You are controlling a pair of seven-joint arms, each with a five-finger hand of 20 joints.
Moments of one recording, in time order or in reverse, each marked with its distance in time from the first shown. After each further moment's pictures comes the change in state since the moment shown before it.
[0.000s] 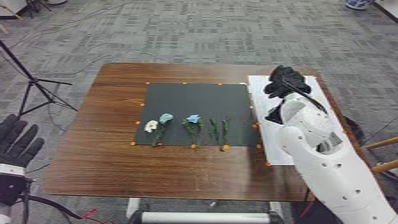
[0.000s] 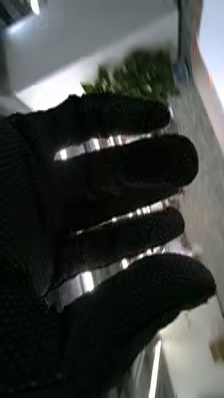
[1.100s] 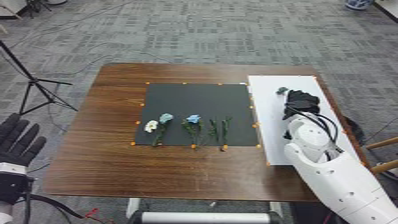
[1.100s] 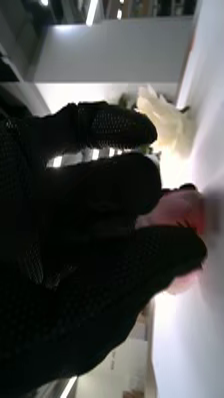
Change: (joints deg) left arm -0.6 0.2 0.3 0.0 0.1 -0.1 -0.3; right arm 0.0 6.1 -6.2 12.8 -7.2 4.4 0.7
